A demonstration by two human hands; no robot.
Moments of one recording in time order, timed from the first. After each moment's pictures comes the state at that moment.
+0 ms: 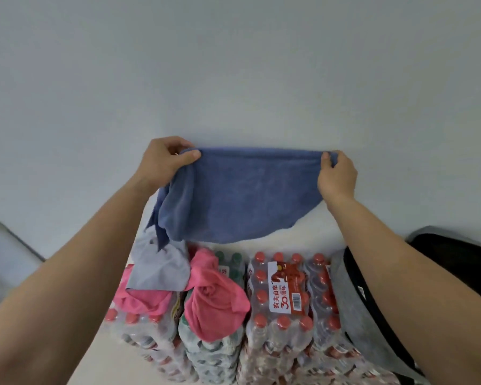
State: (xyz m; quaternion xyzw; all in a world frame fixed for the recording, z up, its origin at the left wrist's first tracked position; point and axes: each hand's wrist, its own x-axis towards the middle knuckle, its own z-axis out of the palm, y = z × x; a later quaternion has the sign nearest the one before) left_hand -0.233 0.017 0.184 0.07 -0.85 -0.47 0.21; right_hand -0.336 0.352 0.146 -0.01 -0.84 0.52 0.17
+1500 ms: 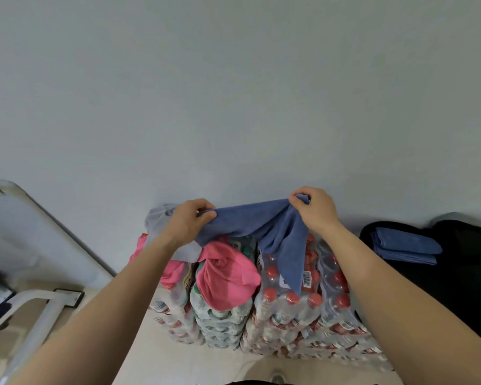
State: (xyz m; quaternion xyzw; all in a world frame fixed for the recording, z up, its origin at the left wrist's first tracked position) left_hand -0.154 0.040 0.038 0.10 -0.92 -0.37 0.05; right_hand -0.273 0.325 0.057 0.15 -0.89 0.44 -0.03
